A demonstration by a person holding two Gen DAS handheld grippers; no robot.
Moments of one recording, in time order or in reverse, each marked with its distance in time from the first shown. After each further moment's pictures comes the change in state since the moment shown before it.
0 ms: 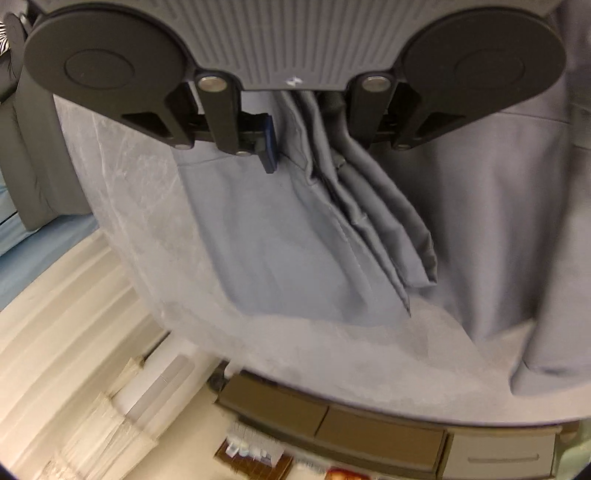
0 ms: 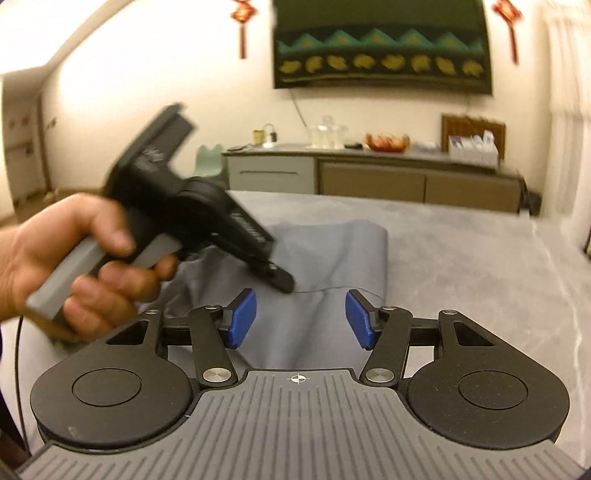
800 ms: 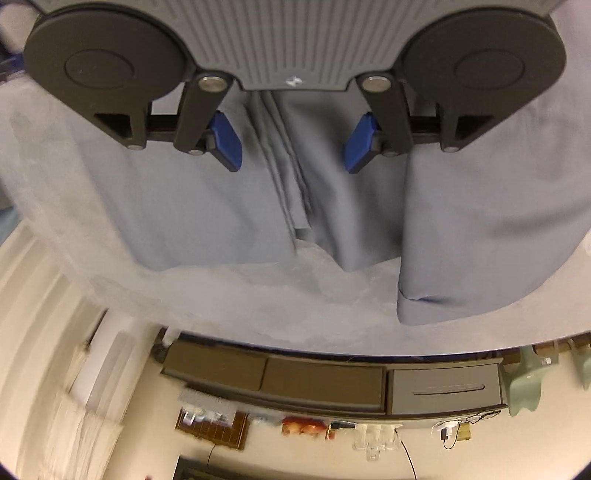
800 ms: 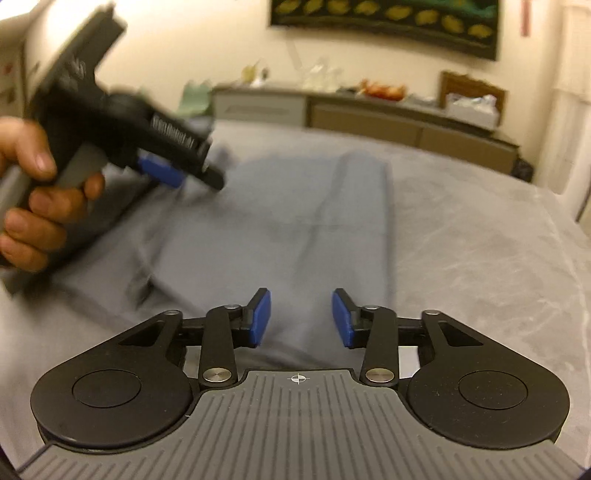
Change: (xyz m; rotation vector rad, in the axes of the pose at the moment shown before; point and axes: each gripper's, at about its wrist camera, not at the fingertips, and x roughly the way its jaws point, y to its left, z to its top) left arm 0.002 0.011 0.009 0.106 -0.105 0.316; right arm 0.065 0.002 -0.005 -0.053 0.152 -0.100
